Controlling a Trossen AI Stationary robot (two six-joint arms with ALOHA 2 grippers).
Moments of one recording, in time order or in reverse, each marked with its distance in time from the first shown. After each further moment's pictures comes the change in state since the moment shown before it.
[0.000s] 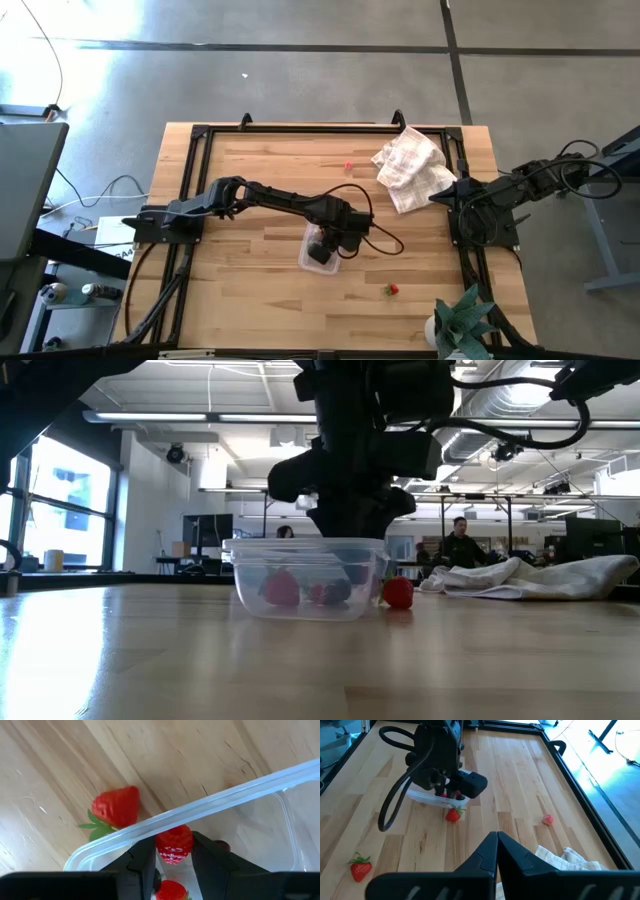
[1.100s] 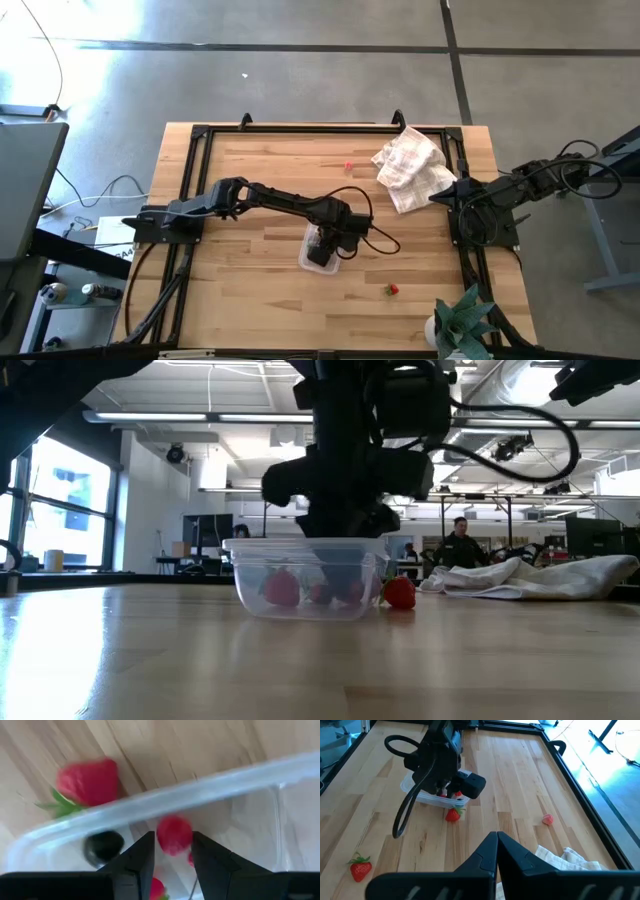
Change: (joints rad) left arm 0.001 0.020 -0.002 -0.052 0.037 -0.117; right arm 0.000 0.000 0.000 0.000 0.000 0.000
